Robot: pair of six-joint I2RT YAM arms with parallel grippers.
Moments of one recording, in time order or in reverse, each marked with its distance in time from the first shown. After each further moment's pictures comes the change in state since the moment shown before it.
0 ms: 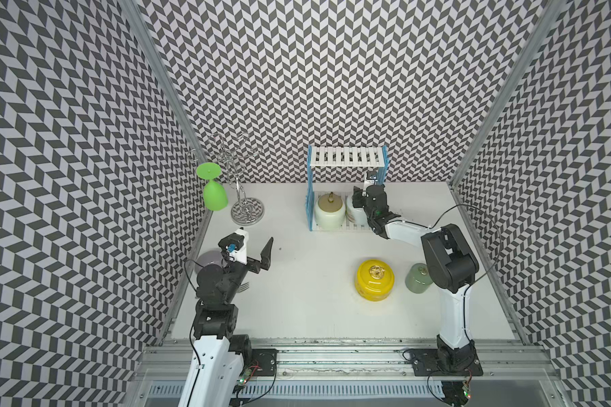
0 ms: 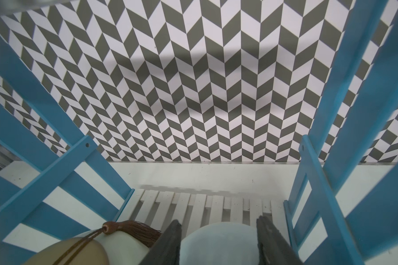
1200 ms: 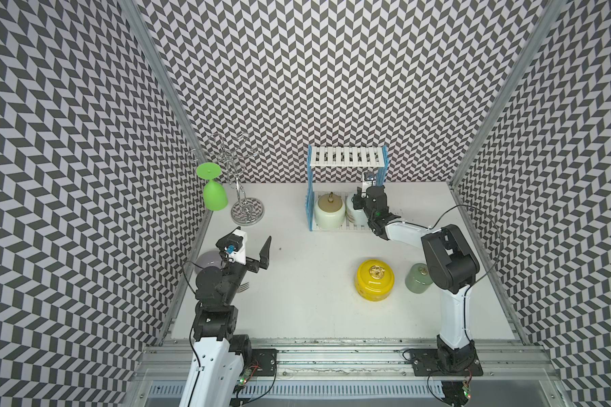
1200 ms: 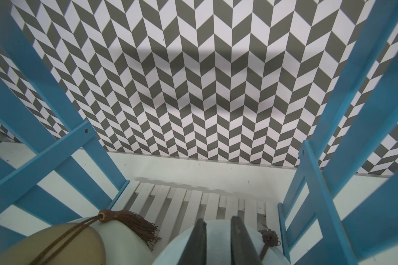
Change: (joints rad) left arm 0.002 -0.019 -0.005 0.019 -0.031 0.023; right arm 0.009 -0.018 -0.019 -0.009 -0.002 -0.088
